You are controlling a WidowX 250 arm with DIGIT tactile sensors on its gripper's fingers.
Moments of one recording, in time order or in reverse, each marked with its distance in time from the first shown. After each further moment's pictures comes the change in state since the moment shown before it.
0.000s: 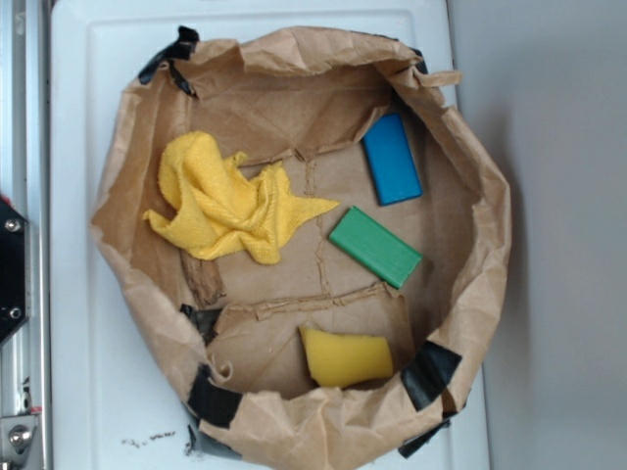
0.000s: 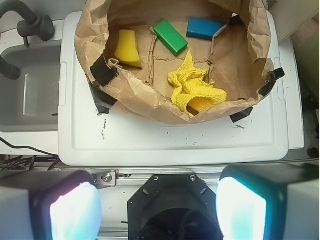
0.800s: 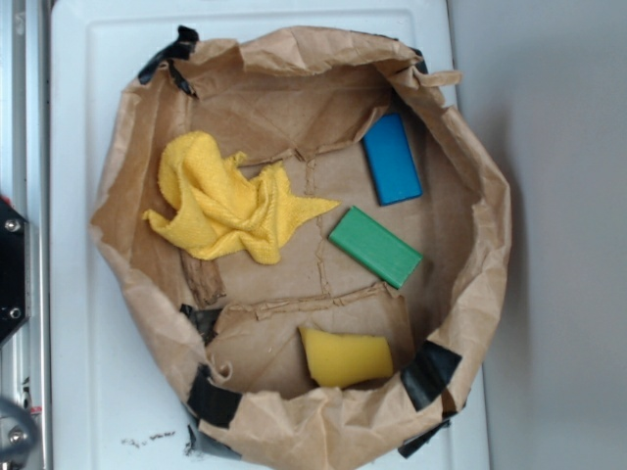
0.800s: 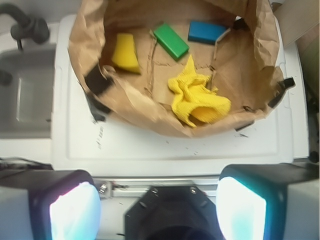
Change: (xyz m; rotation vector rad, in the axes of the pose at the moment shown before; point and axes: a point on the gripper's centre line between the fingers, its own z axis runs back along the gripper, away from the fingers) arm 0.006 0.013 -0.015 0.026 -0.061 -0.004
